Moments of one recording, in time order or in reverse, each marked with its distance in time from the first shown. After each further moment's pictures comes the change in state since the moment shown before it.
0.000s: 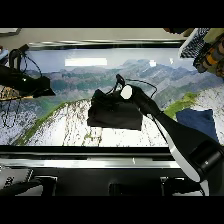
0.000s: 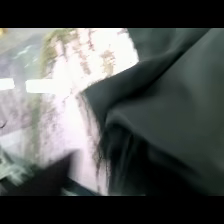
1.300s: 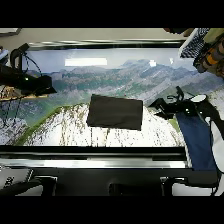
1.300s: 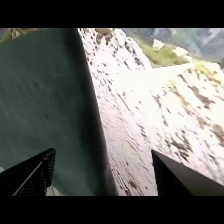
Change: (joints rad) left arm 0.000 0.000 -0.024 0.001 0.093 0.006; right arm -0.770 0.112 -0.447 0.186 0.277 -0.731
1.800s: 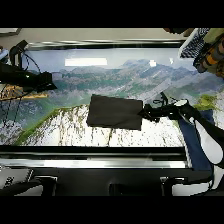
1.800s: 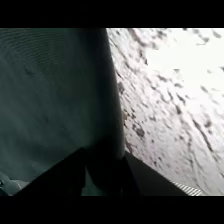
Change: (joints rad) left arm 0.000 -0.010 0.000 0.000 0.063 -0.007; right arm 0.140 -0.094 -0.039 0.093 -0.089 -0.068
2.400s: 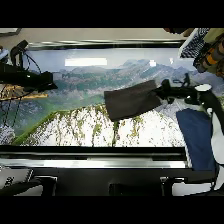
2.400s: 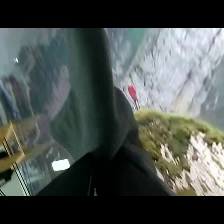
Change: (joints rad) left arm 0.000 -0.005 -0.014 0.000 0.031 0.001; right arm -0.182 0.029 0.291 0.087 -0.025 0.246
